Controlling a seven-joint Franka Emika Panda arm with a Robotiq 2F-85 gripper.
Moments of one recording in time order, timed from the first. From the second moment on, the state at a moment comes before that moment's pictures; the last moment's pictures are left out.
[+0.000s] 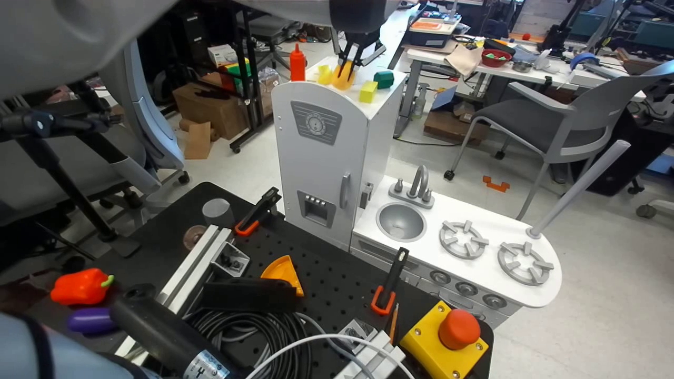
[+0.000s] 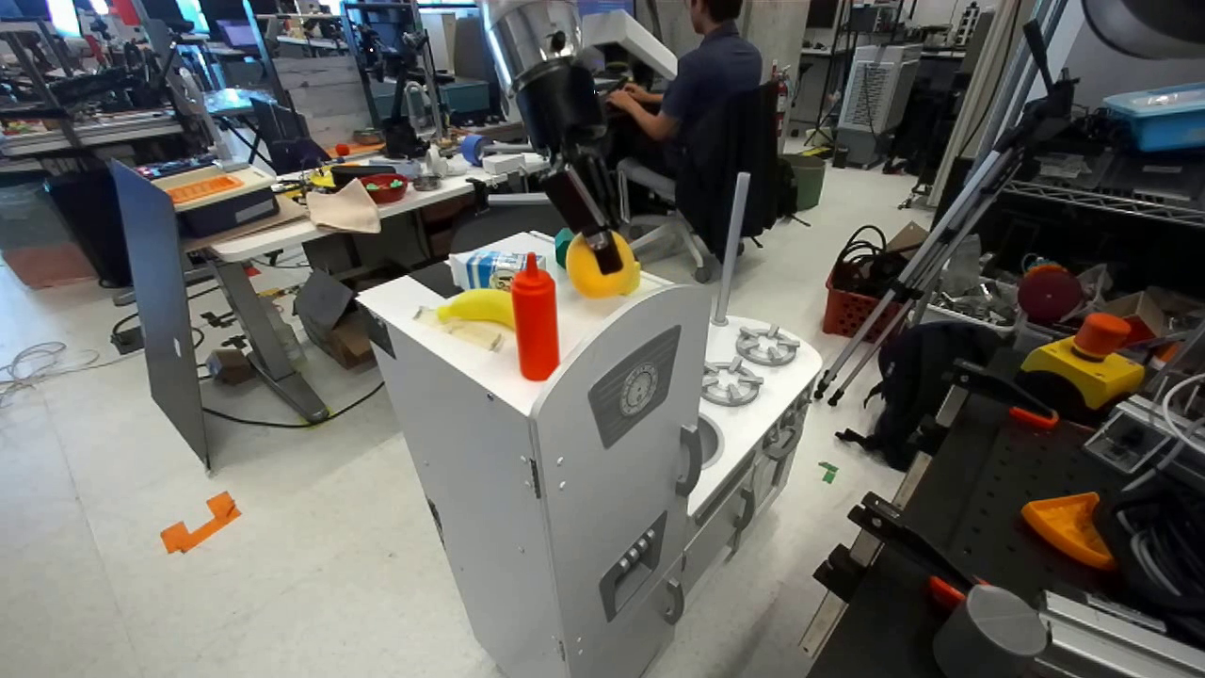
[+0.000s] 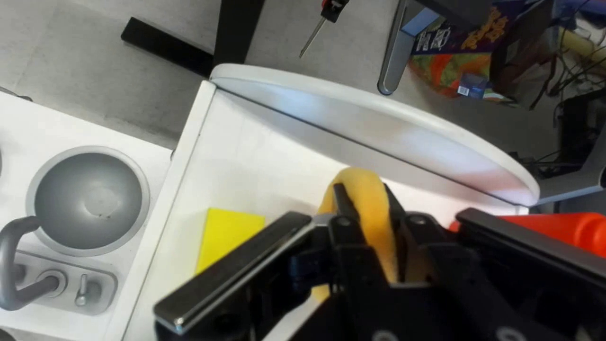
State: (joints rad) arm 0.15 1.24 0.11 -0.45 0.06 1.16 -0.25
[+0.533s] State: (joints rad) arm 0.15 1.27 0.08 -0.45 0.05 1.18 -0.25
